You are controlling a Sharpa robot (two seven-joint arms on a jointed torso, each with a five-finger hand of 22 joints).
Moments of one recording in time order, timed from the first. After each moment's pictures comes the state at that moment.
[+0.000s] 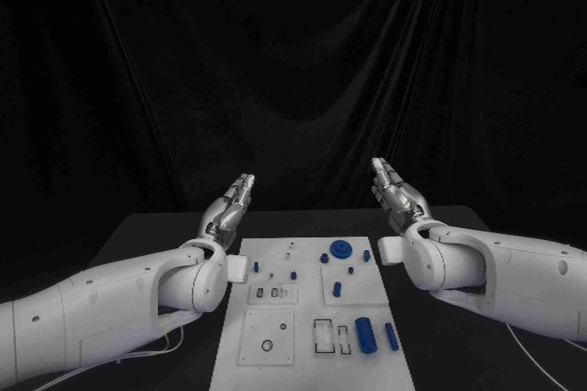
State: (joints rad) left arm 1.17 -0.76 -0.14 1.49 0.09 -0.50 0.58; left_hand 1.02 0.28 -0.24 0.29 0.24 0.08 -0.04 0.01 0.01 0.00 -0.08 0.00 0.00 0.00 -0.03 0.00 0.00 0.08 0.00 -0.03 0.00 0.00; right arm 1.27 -0.78 -0.20 1.51 0.20 -0.57 0.54; right_hand 0.93 0.25 -0.31 0.28 0.27 0.02 -0.15 0.01 0.01 0.00 -0.19 0.00 0.00 0.00 -0.03 0.00 0.00 0.16 0.00 -0.03 0.01 0.00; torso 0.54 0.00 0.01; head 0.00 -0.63
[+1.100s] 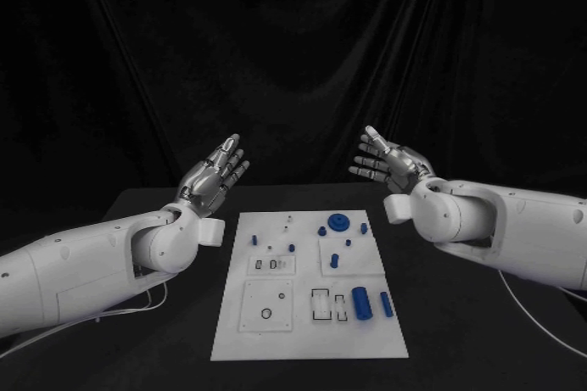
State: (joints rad) left arm 1.24 -0.82 -0.21 1.42 0.23 -0.06 0.67; left_hand 1.21 0.29 -0.20 0.29 0.45 0.14 -0.03 0.02 0.02 0.00 -0.05 0.00 0.00 0.00 0.01 0.00 0.00 0.12 0.00 0.09 0.00 0.00; right arm 1.33 -0.81 -0.21 1.48 0.28 -0.38 0.42; right_hand 1.21 0.18 -0.30 0.15 0.35 0.36 0.08 0.17 0.06 0.24 0.13 0.29 0.06 0.38 0.22 0.28 0.08 0.16 0.47 0.29 0.26 0.13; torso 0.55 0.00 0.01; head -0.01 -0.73
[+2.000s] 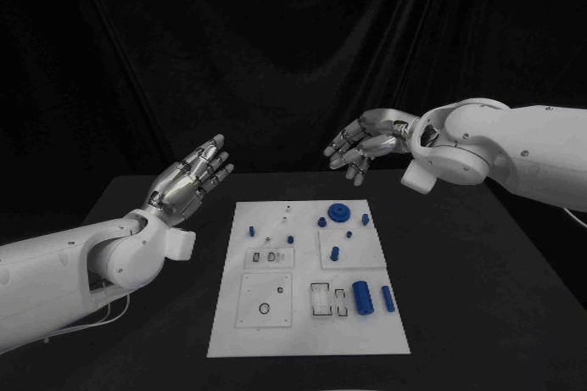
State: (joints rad) left arm 1.25 -0.96 -0.21 1.53 0.08 -0.01 0.68; left_hand 1.33 0.27 -0.16 0.26 0.56 0.19 0.01 0.03 0.03 0.02 0.02 0.00 0.01 0.00 0.10 0.00 0.00 0.12 0.00 0.17 0.00 0.00; right arm 1.57 -0.80 -0.21 1.47 -0.67 0.01 -0.10; right_hand 1.47 0.13 -0.20 -0.04 0.22 0.69 0.10 0.28 0.07 0.63 0.13 0.51 0.06 1.16 0.05 0.48 0.11 0.18 1.20 0.14 0.48 0.18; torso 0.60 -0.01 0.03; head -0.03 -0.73
